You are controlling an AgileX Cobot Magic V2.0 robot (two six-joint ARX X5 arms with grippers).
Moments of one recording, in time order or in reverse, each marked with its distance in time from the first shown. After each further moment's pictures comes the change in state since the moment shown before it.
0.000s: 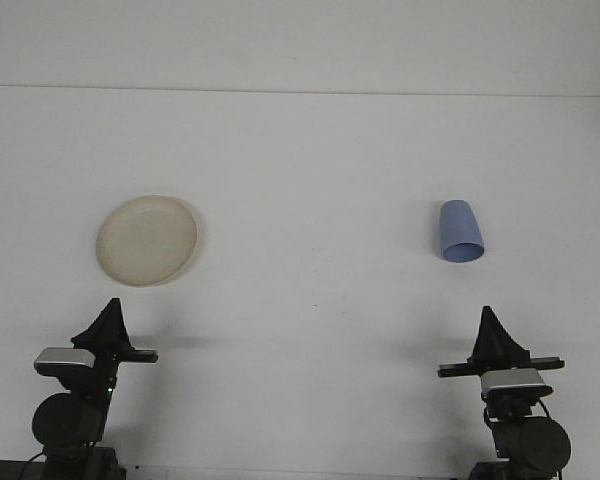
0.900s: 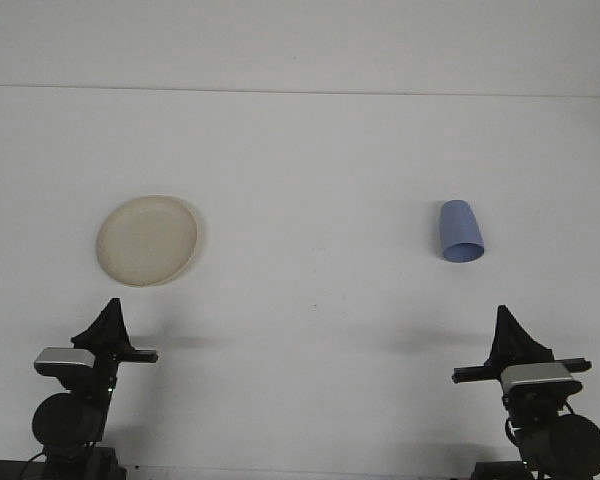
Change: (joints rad) left arm 0.000 0.000 0.000 0.000 0.000 0.000; right arm 0.000 0.125 0.385 -0.414 -0.003 0.000
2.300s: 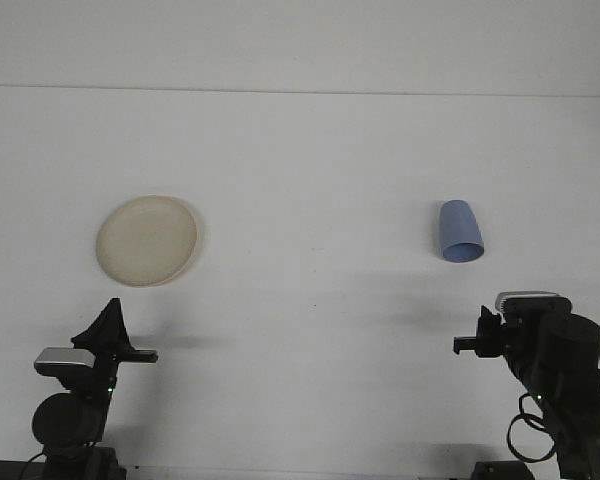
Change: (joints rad) left arm 0.000 0.000 0.000 0.000 0.000 0.000; right arm 0.000 0.544 0.443 -0.549 0.023 0.079
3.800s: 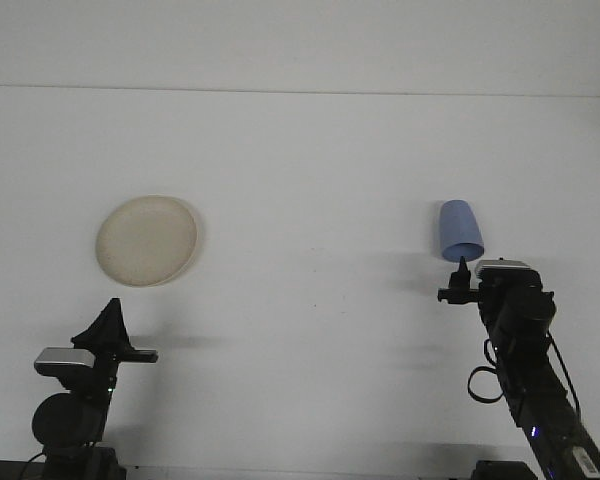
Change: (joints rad) left arm 0.000 0.000 0.000 0.000 0.000 0.000; right arm -0.065 0.372 -0.378 1.034 0.050 -0.017
